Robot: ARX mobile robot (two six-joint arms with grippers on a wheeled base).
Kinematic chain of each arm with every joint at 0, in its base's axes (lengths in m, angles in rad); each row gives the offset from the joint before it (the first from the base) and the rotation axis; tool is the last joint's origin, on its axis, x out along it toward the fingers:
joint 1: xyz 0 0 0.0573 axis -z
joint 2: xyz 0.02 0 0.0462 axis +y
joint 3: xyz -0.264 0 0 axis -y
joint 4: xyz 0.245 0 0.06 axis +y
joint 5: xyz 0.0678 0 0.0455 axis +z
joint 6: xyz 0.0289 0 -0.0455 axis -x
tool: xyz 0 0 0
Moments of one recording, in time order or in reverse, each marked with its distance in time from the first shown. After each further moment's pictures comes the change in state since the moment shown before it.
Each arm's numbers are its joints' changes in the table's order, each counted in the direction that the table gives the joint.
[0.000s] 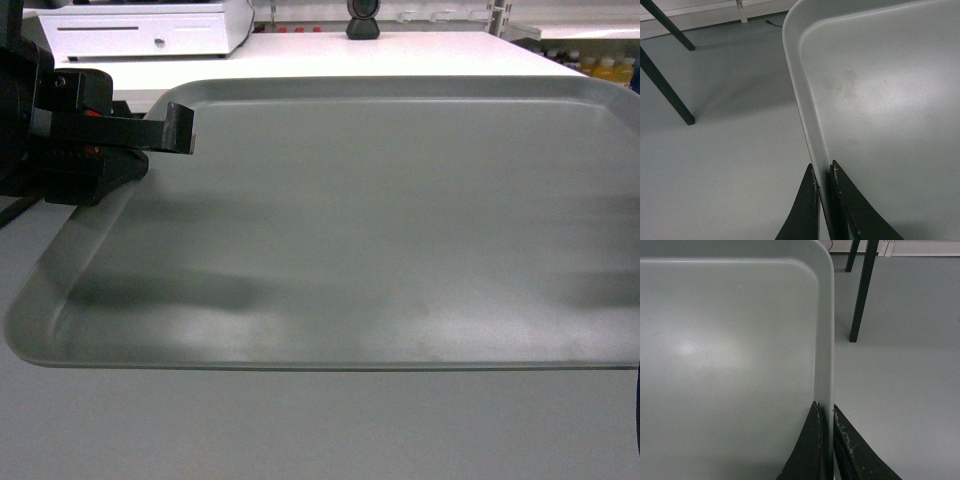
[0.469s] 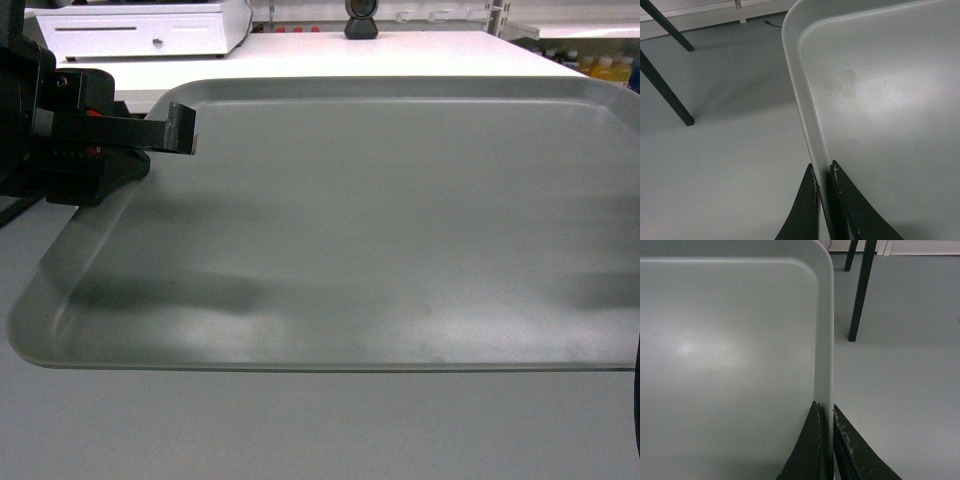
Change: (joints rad) left arm 0.001 0.000 0.000 0.000 0.000 0.000; right arm 0.000 0.000 0.000 0.001 -0.001 0.000
